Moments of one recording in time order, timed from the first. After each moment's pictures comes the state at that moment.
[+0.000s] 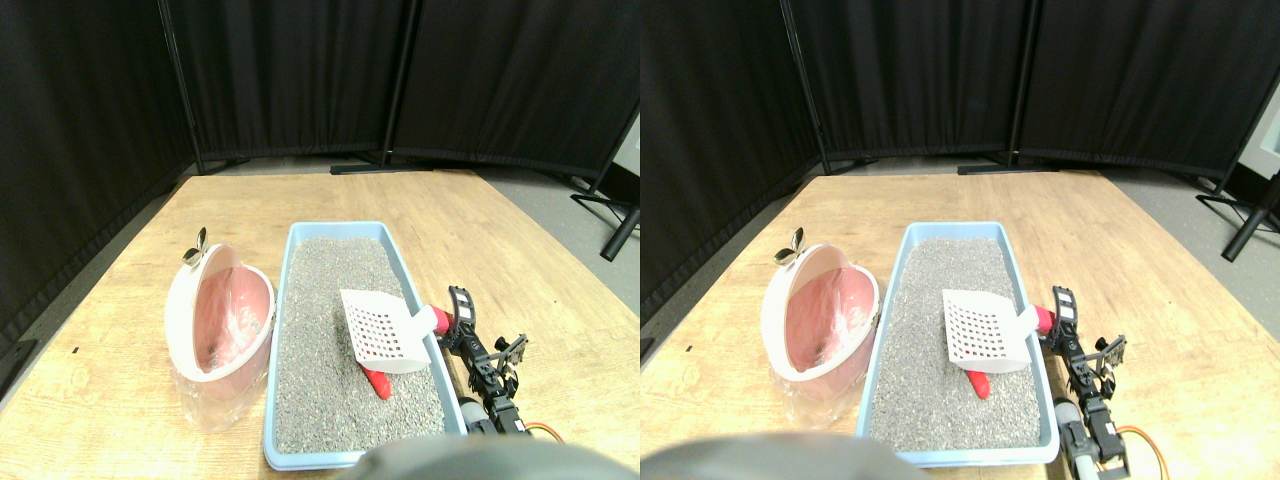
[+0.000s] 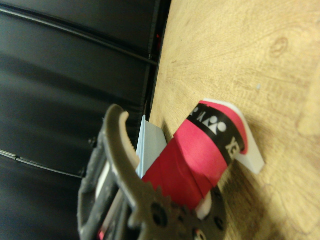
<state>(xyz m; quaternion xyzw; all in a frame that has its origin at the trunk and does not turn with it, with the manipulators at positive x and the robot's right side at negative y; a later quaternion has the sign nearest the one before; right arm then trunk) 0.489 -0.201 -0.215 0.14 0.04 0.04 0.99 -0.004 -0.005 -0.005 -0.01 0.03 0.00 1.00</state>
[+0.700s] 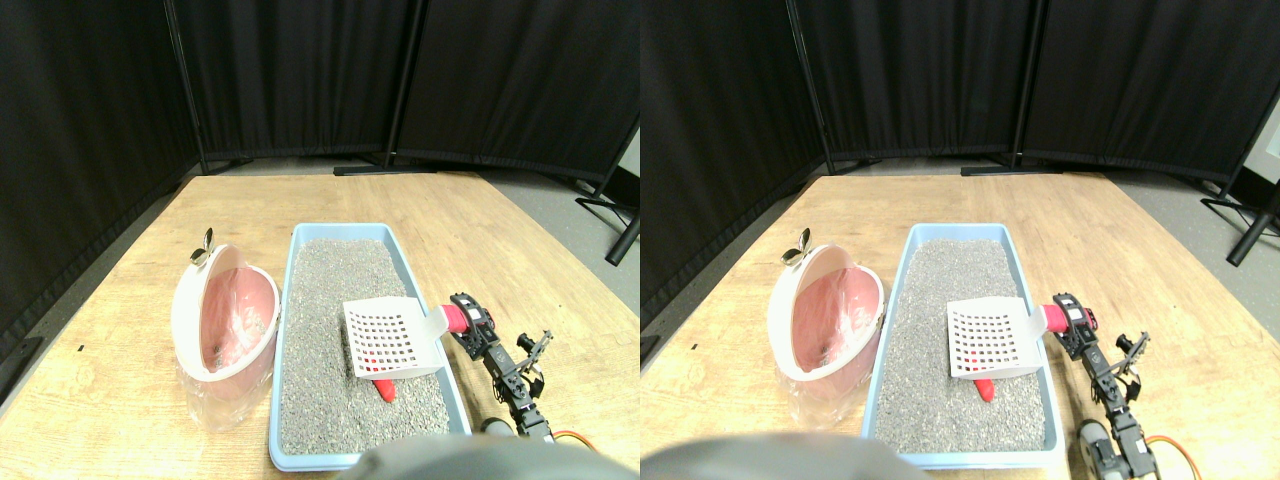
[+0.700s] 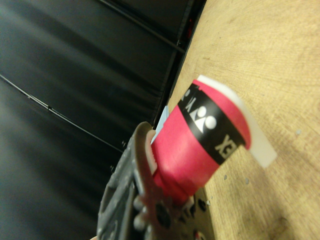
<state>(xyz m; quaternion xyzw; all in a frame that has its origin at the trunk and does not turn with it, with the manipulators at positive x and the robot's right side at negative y) 0.476 -0.211 -0.185 0.09 -0.03 0.12 0.99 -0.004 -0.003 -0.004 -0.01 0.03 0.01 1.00</state>
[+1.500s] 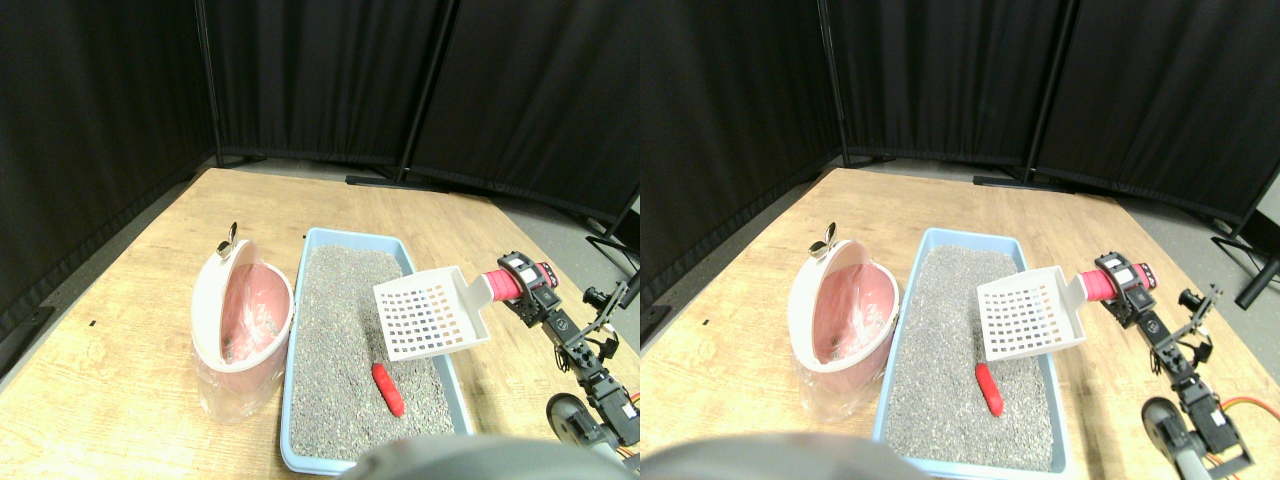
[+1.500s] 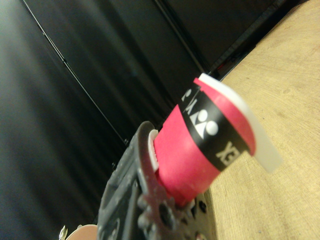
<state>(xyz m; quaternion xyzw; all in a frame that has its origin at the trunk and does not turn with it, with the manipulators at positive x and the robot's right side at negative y) 0.486 -0.220 -0.097 -0.06 -0.08 0.17 0.98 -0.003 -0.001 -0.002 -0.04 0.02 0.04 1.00</state>
